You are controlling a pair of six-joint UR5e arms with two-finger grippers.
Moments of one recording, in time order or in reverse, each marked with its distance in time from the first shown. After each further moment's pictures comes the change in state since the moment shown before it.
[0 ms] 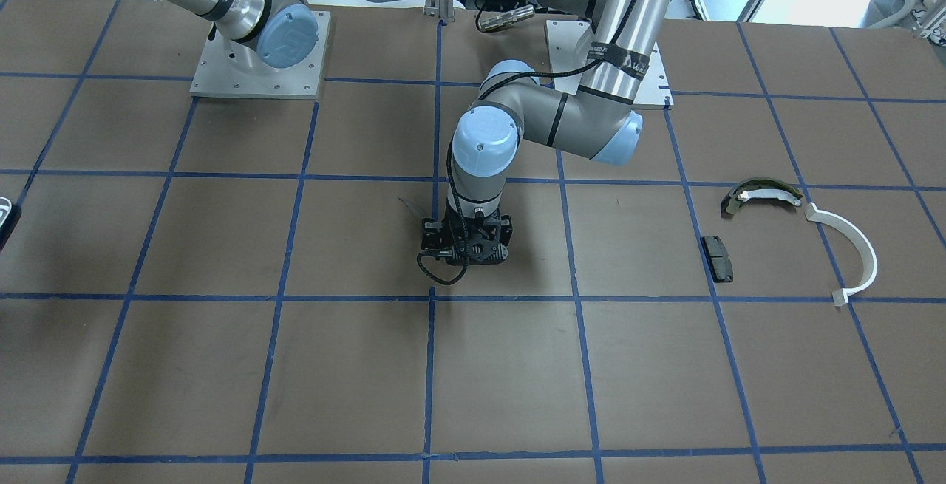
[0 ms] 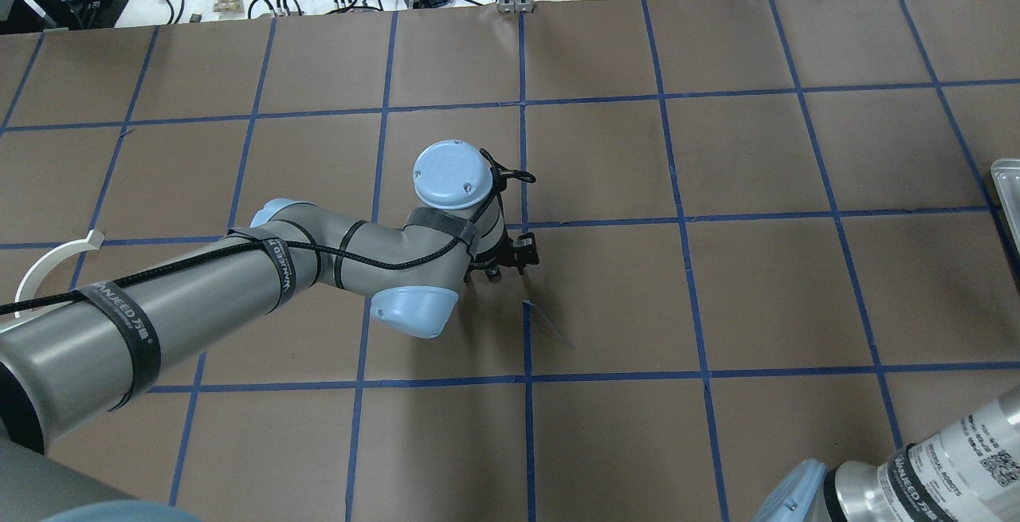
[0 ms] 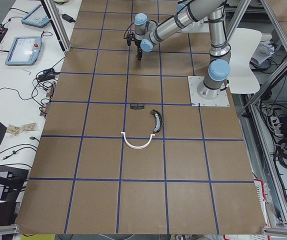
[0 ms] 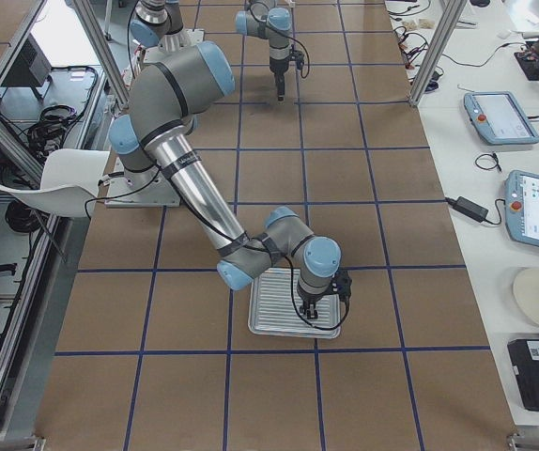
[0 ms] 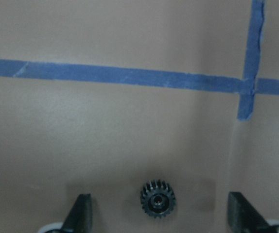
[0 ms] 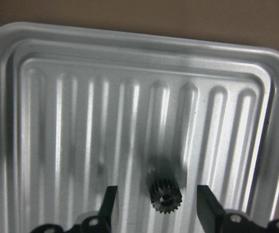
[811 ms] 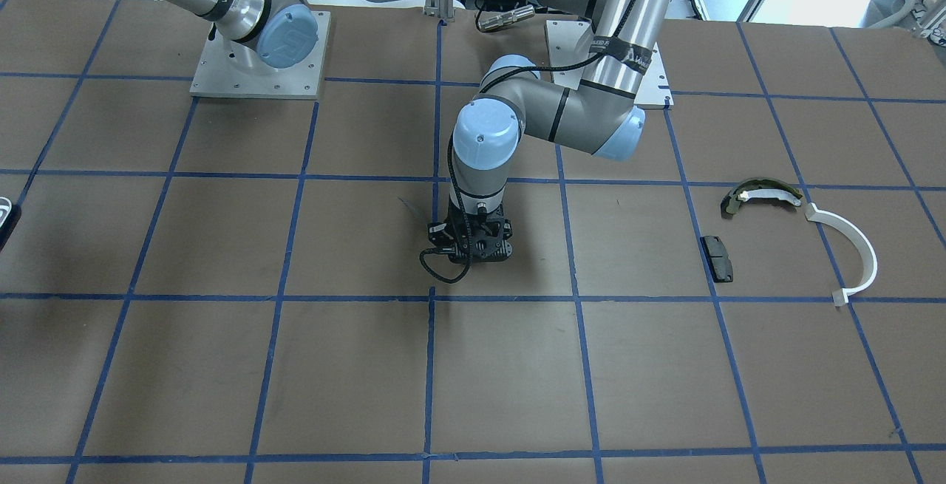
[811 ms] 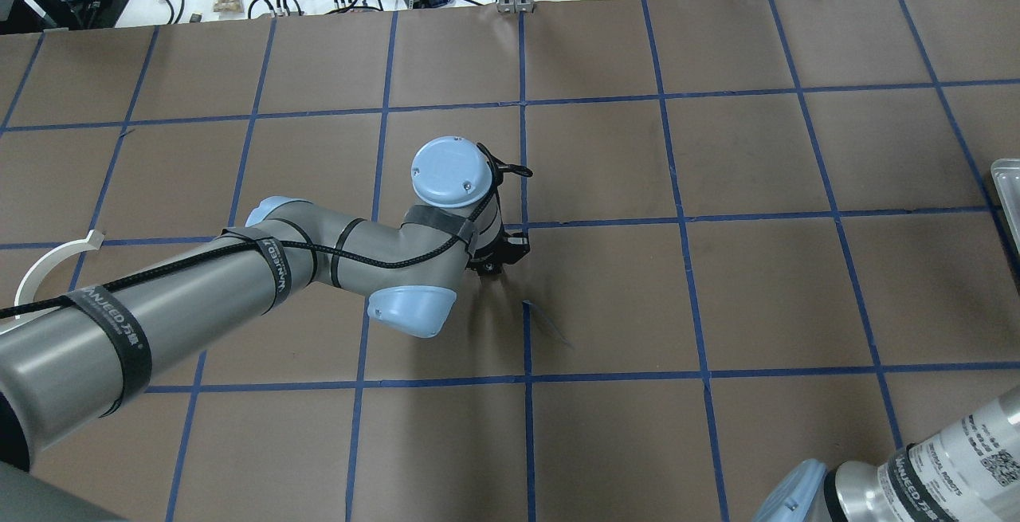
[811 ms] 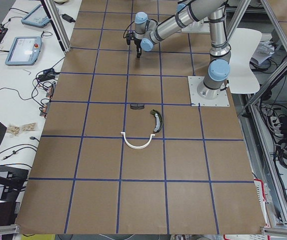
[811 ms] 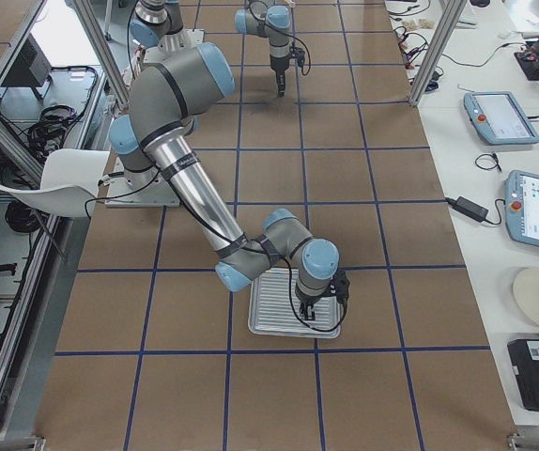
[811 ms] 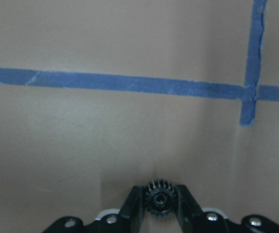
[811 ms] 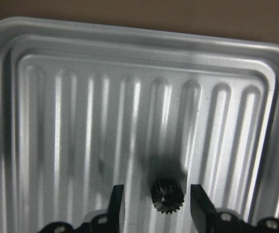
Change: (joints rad) left arm 0.005 0.029 0.003 -0.001 0.035 -0.002; right arm -0.001 0.003 0.003 0.000 -0.001 -0.001
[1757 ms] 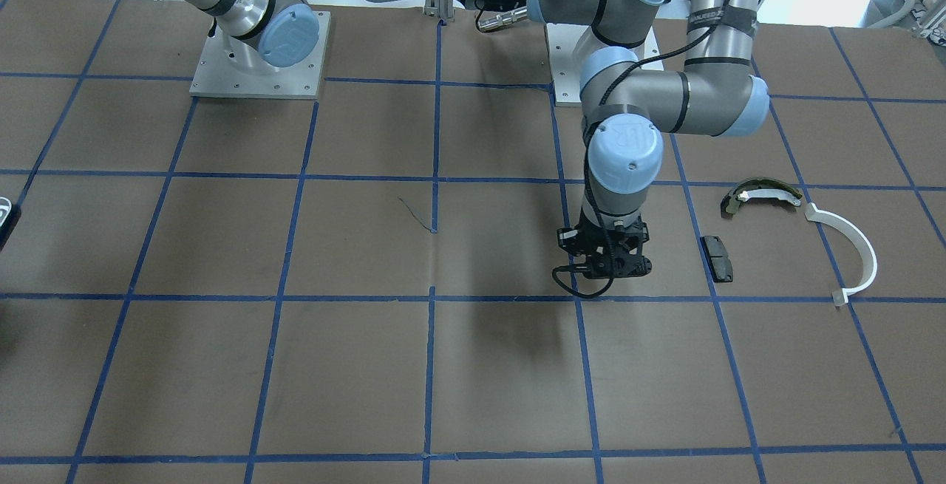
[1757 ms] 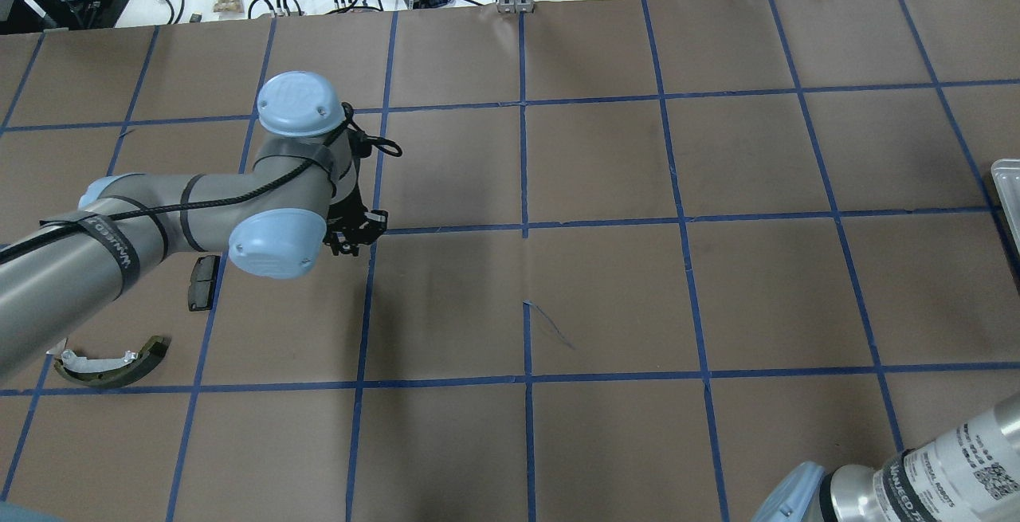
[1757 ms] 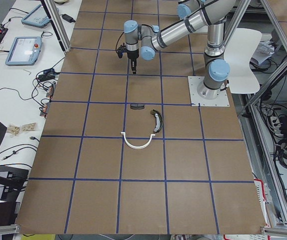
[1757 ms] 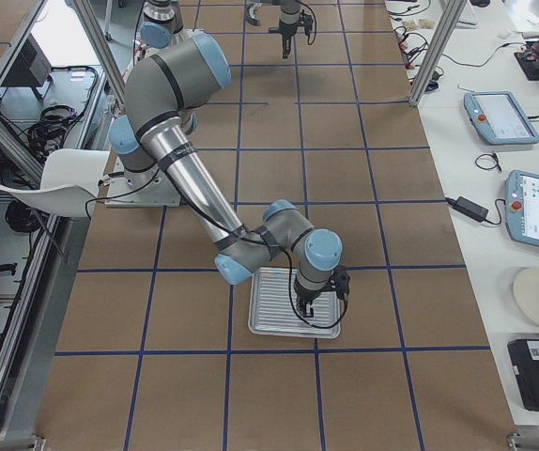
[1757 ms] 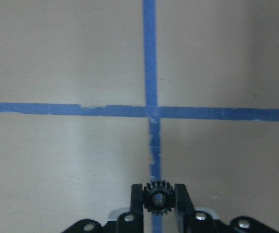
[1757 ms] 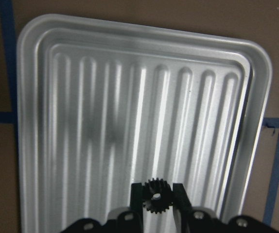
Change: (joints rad) left arm 0.358 0.135 -0.005 -0.290 0.180 0.441; right arm 0.038 -0.093 -0.002 0.104 -0.051 0.009
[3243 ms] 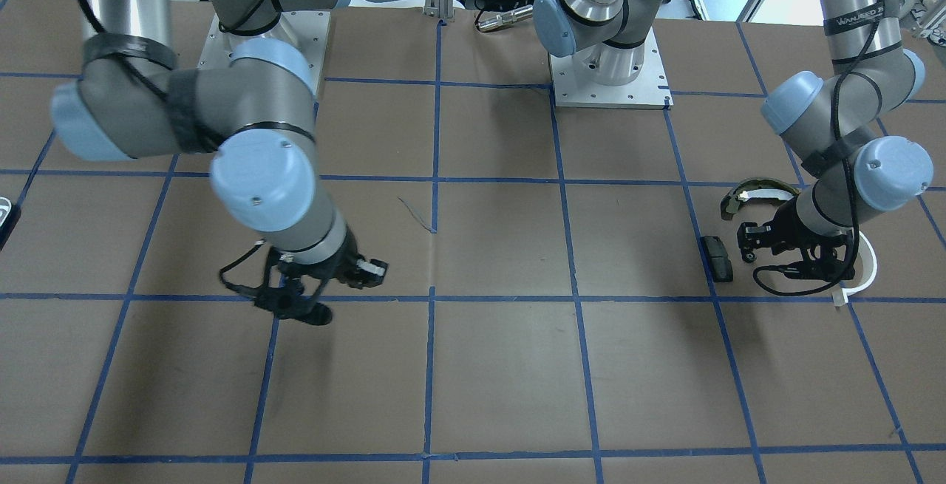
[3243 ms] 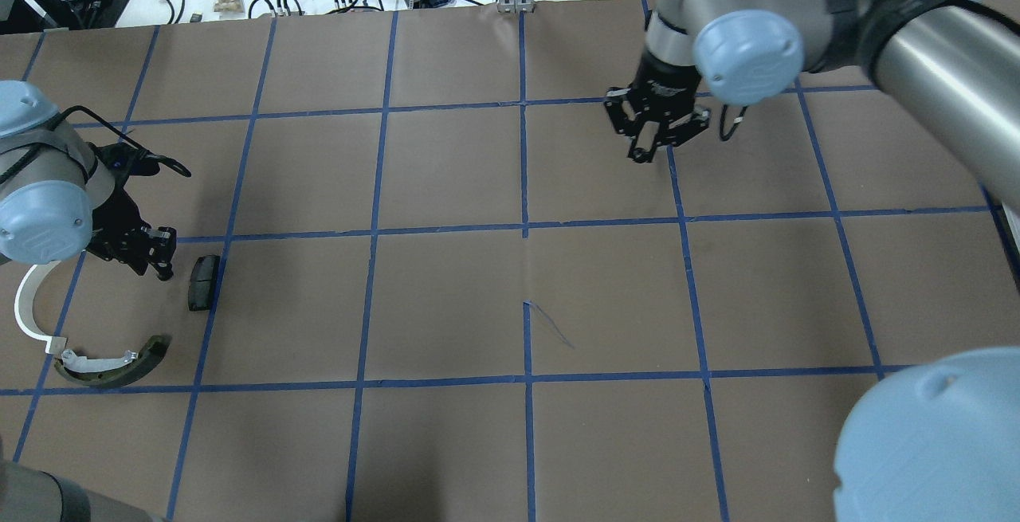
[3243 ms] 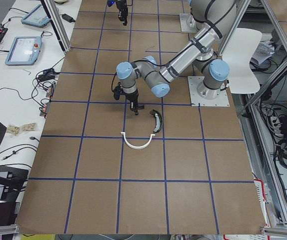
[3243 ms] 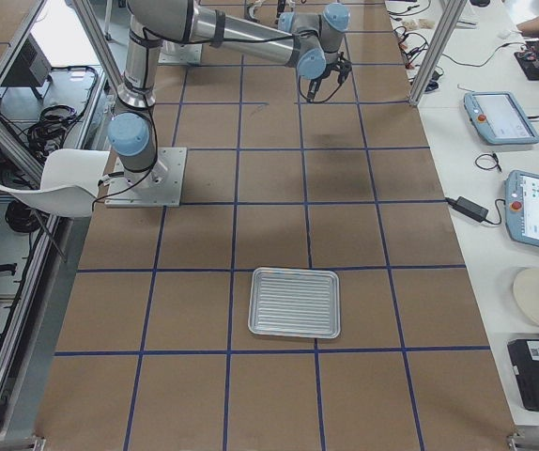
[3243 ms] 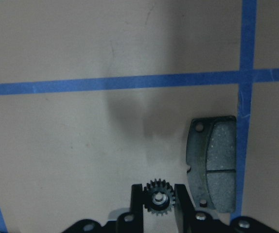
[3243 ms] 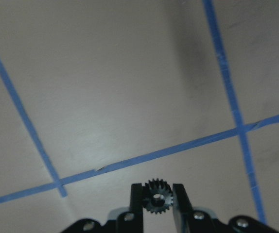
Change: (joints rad) left arm 0.512 -0.038 0.028 -0.017 -0.005 0.558; right arm 1.073 -0.148 0.065 0.190 0.213 1.457
